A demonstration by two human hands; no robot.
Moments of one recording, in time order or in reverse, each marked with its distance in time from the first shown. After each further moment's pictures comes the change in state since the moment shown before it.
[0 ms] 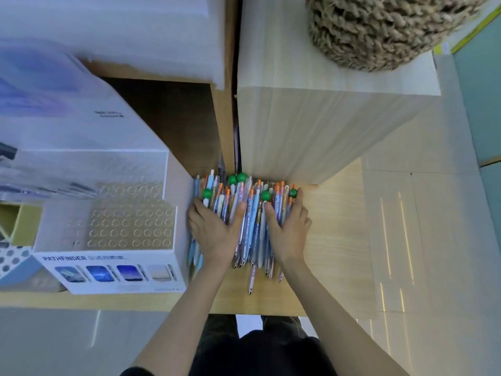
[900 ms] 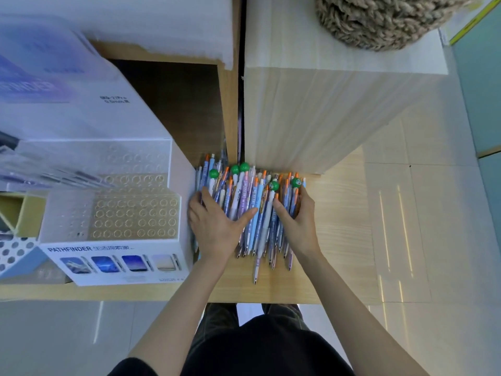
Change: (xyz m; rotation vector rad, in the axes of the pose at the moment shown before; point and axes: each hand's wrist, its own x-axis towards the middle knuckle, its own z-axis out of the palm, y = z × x) left_hand -0.006 -0.006 -0.018 0.235 -0.075 0.144; right_hand 0.000 0.012 -0.017 0.274 -0.160 0.022
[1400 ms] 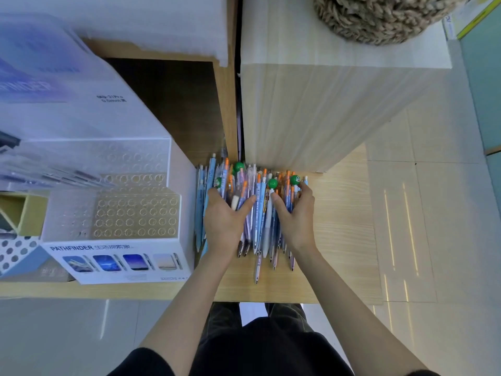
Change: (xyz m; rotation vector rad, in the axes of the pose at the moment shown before) left_hand 0.006 0.020 0.002 -0.294 -0.013 -0.088; right_hand 0.003 -0.011 0.008 -0.022 0.080 -0.010
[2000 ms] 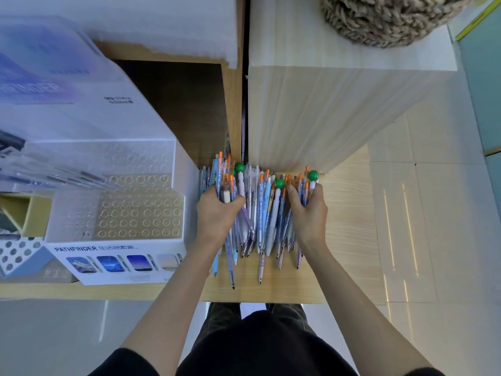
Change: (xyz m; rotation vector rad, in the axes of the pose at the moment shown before) left_hand 0.015 0.003 -0.027 -0.214 -0.140 -0.028; right_hand 0.008 -0.005 -0.010 0.009 0.111 -0.066
